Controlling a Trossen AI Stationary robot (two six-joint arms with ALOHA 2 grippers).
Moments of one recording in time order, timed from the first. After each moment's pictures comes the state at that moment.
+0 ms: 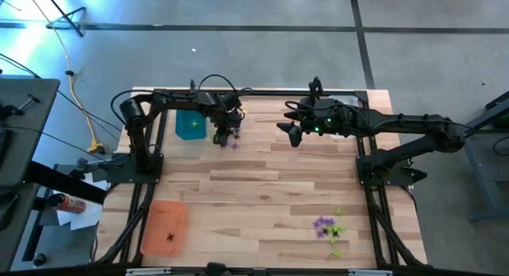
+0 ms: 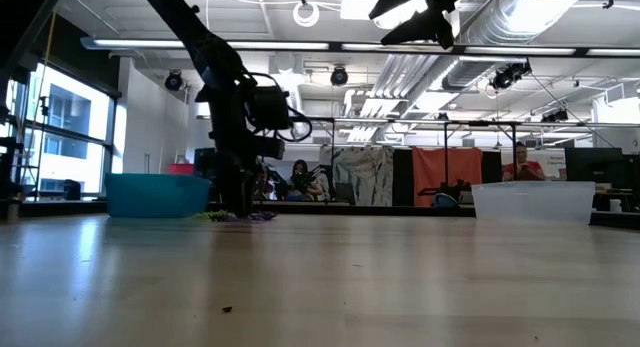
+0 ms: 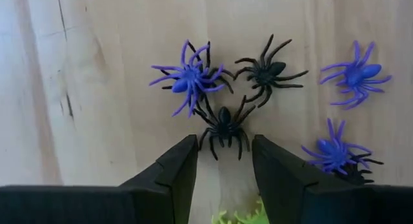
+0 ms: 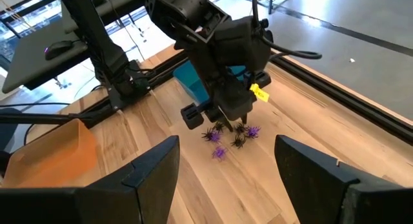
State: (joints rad) left arm 0.55 1.88 1.12 -0.59 0.09 0.65; right arm -0.12 1.21 1.08 -0.32 0.21 0.44
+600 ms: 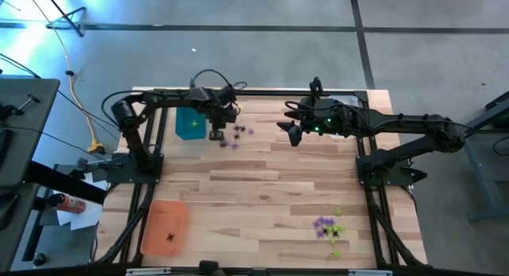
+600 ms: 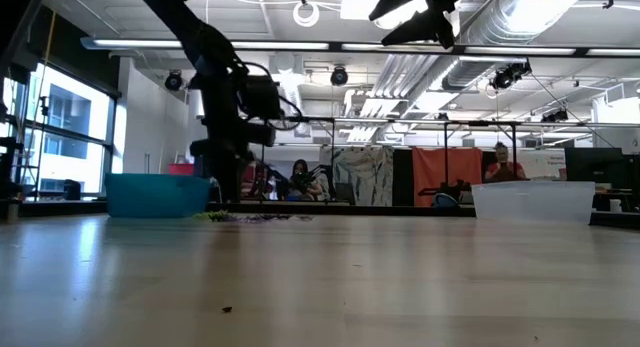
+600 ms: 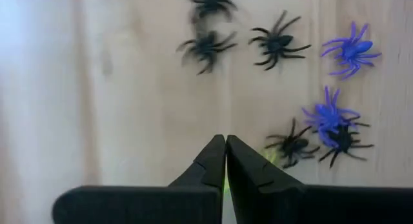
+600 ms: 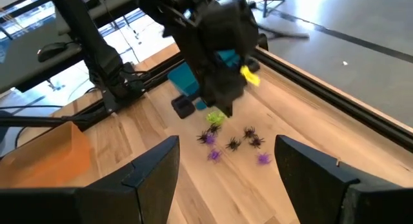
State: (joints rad) left arm 0.59 1.78 1.12 -0.68 0.08 0.63; right arm -0.12 1.21 1.08 -0.31 0.24 0.43
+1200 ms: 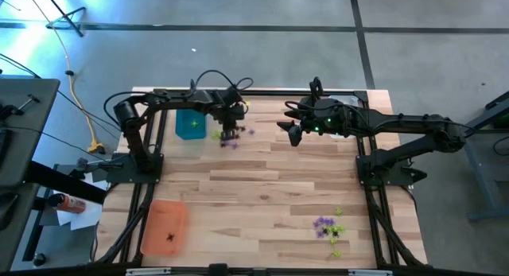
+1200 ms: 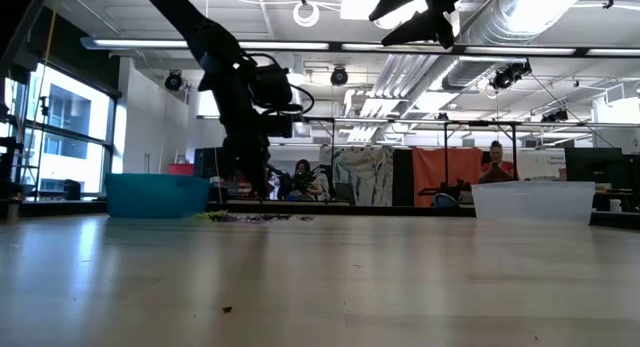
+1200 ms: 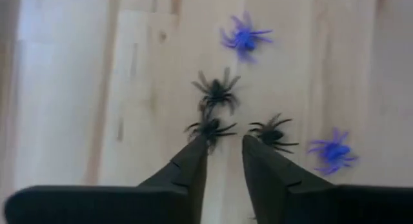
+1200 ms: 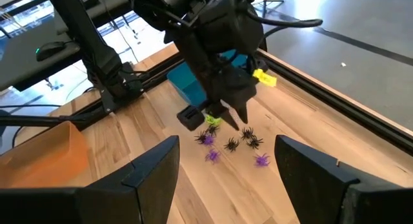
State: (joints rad) left arm 0.53 1.81 1.15 -0.53 0.12 0.44; right arm -0.12 1.21 1.08 -0.31 0.24 0.43
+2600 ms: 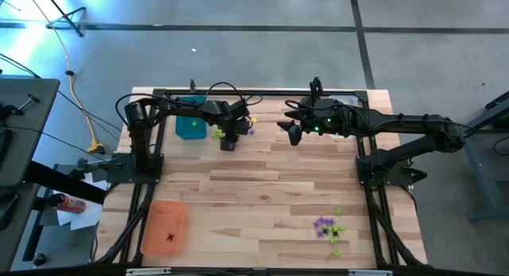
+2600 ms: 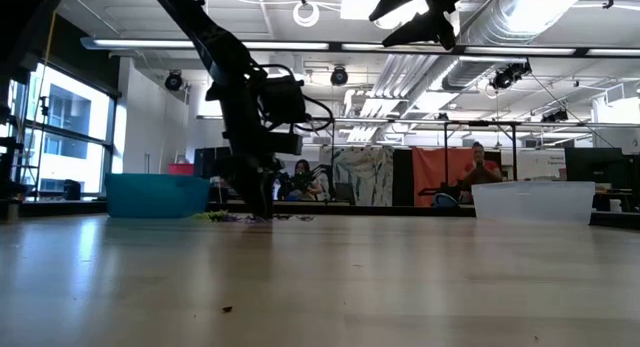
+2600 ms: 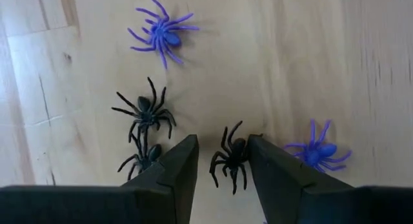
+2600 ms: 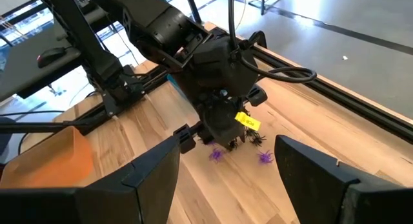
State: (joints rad) left arm 0.43 1.93 1.13 -0.50 0.05 0.59; right arm -0.12 1.21 1.08 -0.32 0.24 0.47
